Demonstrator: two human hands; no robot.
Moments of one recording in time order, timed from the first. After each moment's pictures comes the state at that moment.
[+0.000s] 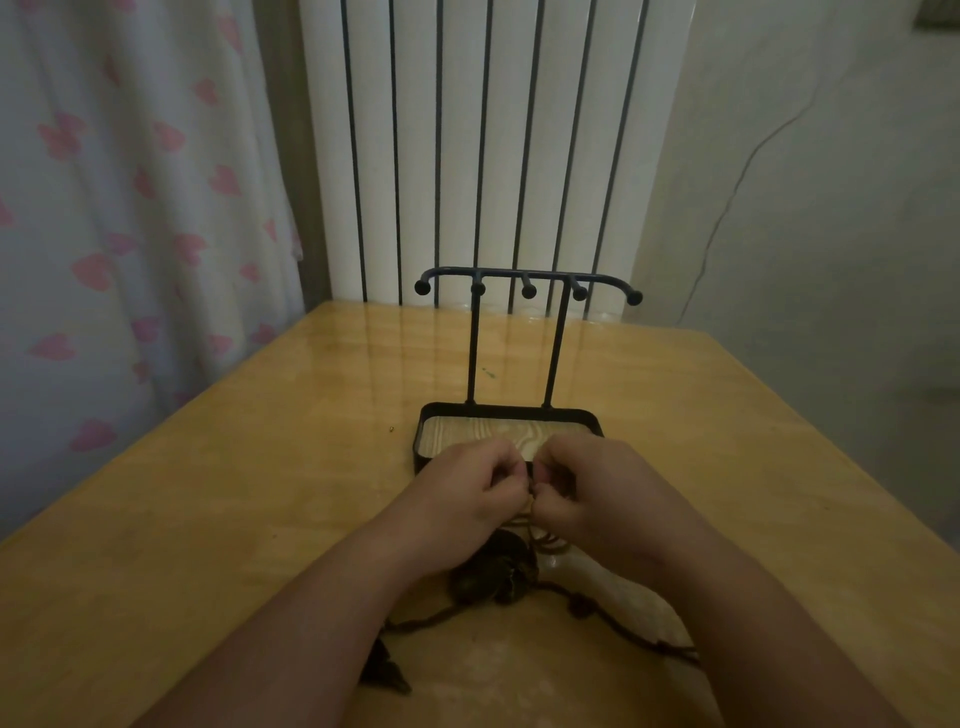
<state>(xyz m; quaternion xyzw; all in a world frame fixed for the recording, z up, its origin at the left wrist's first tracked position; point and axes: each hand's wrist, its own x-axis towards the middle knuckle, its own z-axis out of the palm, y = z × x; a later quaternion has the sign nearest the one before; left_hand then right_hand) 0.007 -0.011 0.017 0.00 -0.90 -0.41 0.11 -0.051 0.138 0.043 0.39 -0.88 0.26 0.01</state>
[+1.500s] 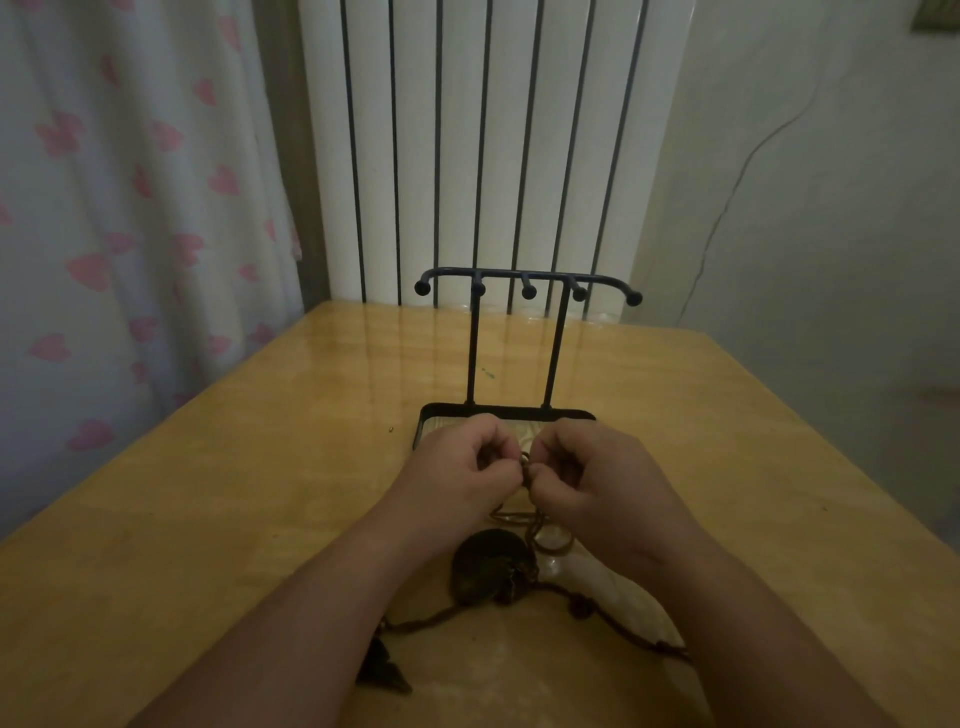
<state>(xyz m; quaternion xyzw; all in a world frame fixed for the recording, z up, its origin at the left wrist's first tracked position) 0.004 -0.015 0.017 0.00 -0.85 -0.48 0.20 -0.050 0.136 0.038 0.39 -0.84 0.36 0.06</state>
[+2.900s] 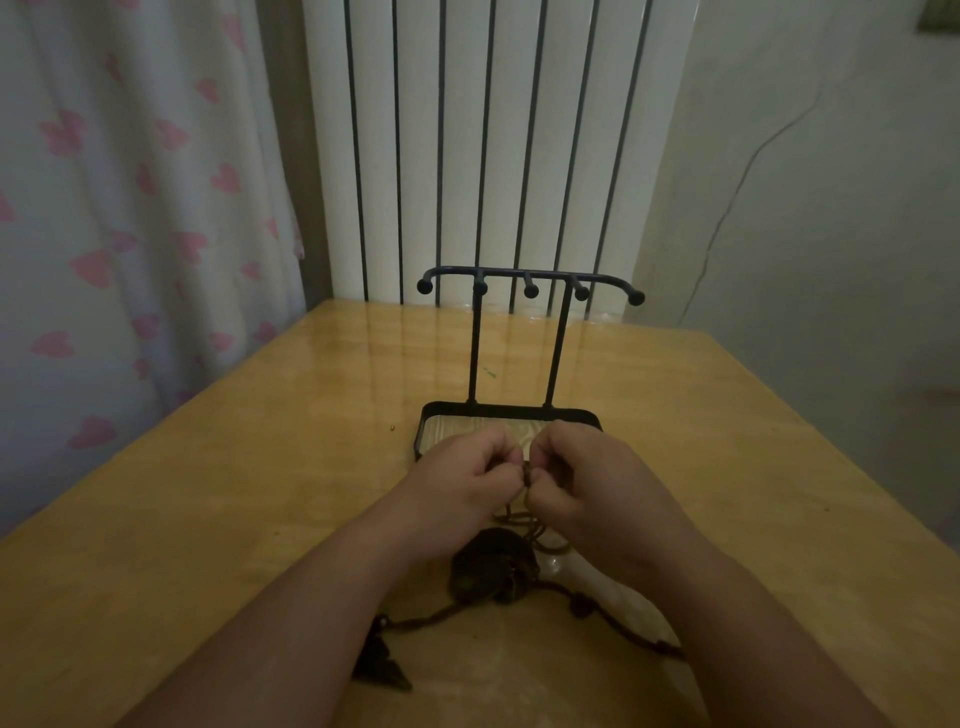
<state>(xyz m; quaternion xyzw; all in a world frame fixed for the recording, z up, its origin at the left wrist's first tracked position) 0.005 -0.018 0.017 -0.02 -0.87 -0.47 0.12 -0.050 0.134 0.034 0.40 -0.86 0.32 0.06</state>
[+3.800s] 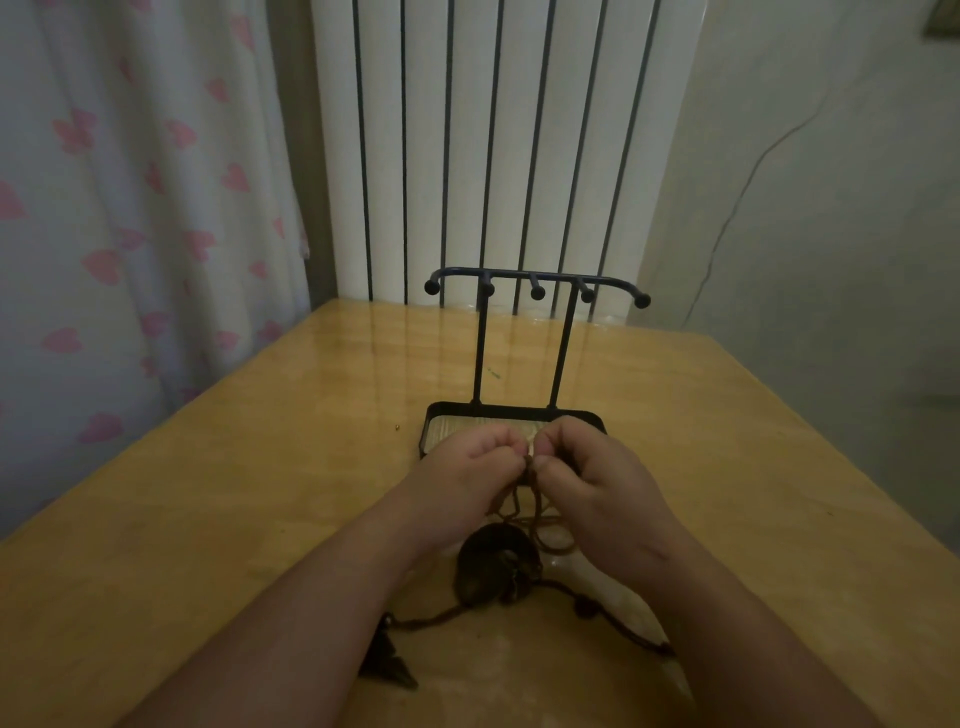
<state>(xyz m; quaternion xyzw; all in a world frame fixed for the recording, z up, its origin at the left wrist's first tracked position) 0.007 -0.015 0.021 -0.01 -0.80 -0.59 0.10 -0.045 0.129 0.032 0.37 -0.79 0.49 -0.01</state>
